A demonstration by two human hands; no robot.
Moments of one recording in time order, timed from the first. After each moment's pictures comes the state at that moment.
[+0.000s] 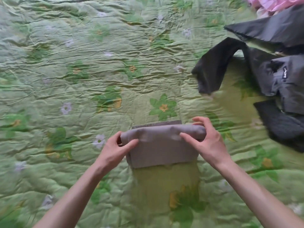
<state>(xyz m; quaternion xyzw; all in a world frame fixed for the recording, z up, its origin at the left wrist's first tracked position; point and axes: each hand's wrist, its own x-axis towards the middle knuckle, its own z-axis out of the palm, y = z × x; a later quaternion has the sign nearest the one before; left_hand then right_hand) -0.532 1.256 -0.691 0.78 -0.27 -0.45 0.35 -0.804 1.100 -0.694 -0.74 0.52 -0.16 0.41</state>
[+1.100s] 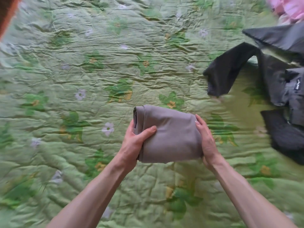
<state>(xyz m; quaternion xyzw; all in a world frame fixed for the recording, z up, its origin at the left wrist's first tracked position) -0.593 1.241 -0.660 0.64 -0.07 -0.50 0.58 -0.790 1.099 -0.730 -0.49 0.51 -0.22 0.68</state>
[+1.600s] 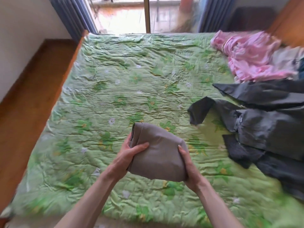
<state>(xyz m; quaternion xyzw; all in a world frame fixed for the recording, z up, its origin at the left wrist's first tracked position) -0.609 1.321 -0.372 0.63 -0.12 -0.51 0.57 -0.816 1.202 -0.453 -0.36 0.45 -0.10 0.81</state>
